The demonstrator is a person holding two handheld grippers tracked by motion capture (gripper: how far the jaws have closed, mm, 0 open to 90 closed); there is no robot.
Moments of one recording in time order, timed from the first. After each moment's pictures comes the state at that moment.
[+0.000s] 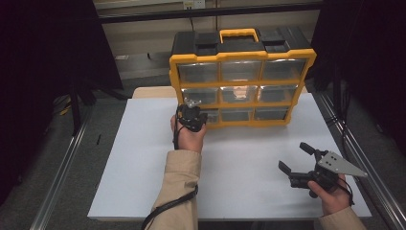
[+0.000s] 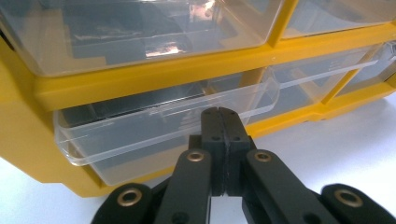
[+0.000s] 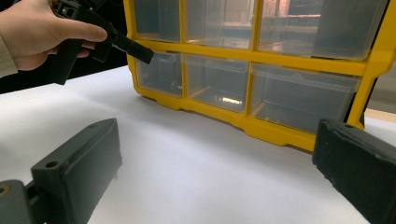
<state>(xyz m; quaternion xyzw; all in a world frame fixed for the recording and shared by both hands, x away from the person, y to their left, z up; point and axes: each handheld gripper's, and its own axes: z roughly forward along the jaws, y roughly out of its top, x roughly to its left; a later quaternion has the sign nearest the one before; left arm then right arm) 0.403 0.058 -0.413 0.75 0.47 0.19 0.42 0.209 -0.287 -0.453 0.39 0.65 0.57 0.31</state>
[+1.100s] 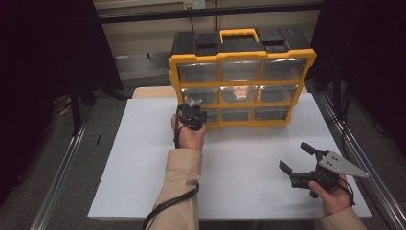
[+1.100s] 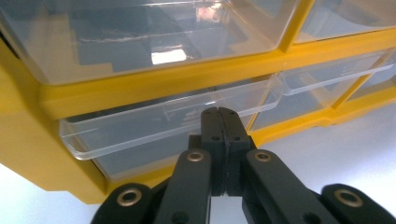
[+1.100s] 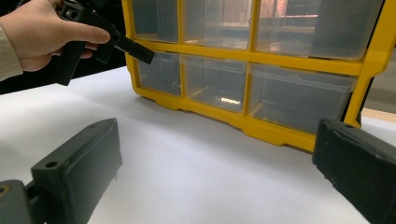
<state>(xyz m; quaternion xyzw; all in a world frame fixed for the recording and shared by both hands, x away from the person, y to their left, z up) 0.408 0.058 -0.414 0.75 0.47 0.20 0.42 0.208 -0.288 -0.452 0.39 0.65 0.57 0.31</state>
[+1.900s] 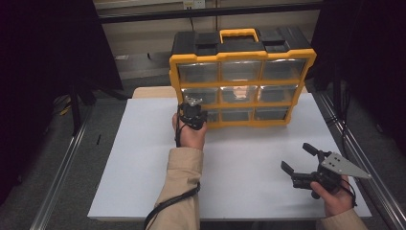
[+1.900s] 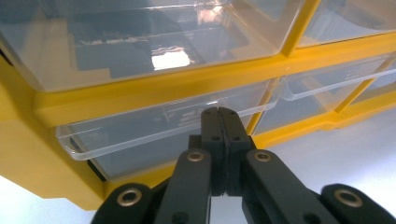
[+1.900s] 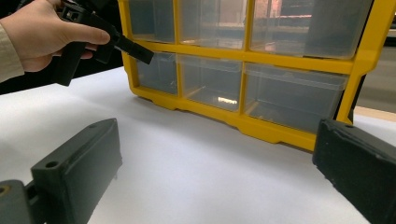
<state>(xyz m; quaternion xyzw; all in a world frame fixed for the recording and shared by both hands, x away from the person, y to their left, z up) 0.411 0.055 -0.415 0.75 0.47 0.20 0.42 0.205 -0.292 -0.452 0.40 0.65 0.57 0.32</state>
